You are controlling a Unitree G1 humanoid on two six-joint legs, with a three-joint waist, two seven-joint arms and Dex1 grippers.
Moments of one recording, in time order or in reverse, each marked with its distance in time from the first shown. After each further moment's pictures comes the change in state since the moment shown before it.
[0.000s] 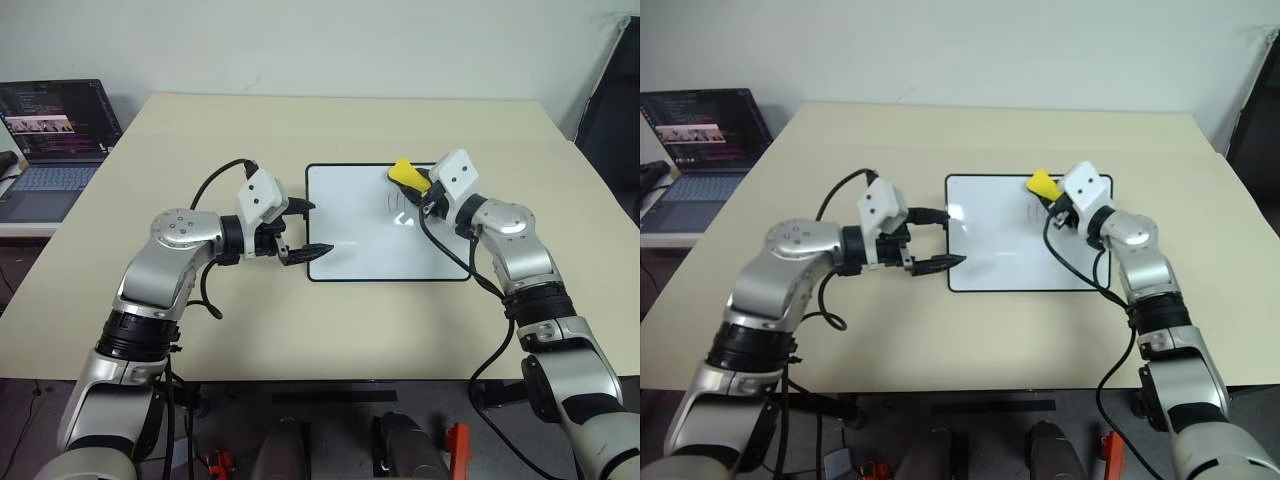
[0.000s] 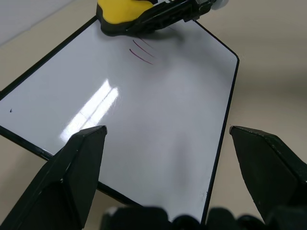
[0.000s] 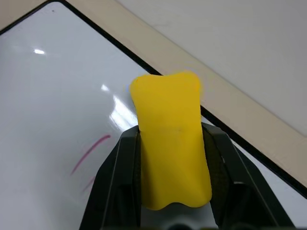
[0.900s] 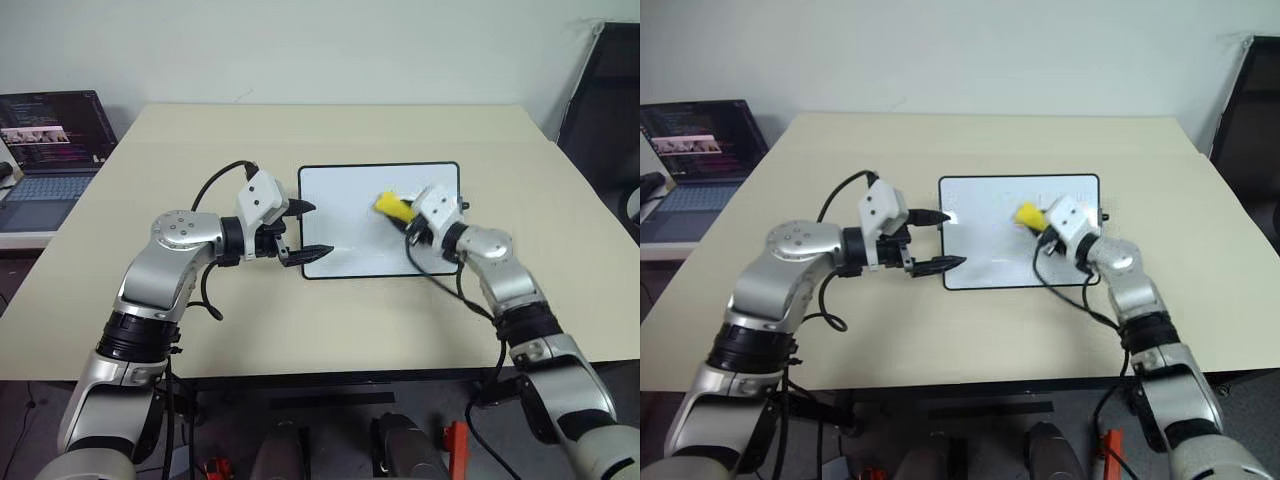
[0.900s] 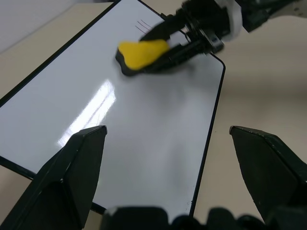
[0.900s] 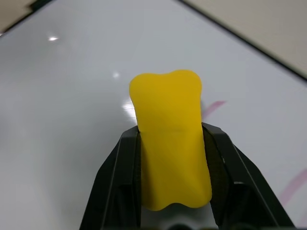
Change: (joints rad) left arm 0.000 -0.002 0.000 0.000 0.001 -0.001 -0.001; right arm 0.059 0.018 0.016 0.013 -0.018 0.036 -0.043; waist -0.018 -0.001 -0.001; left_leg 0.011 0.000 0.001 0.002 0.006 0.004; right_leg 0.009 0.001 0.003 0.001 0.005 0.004
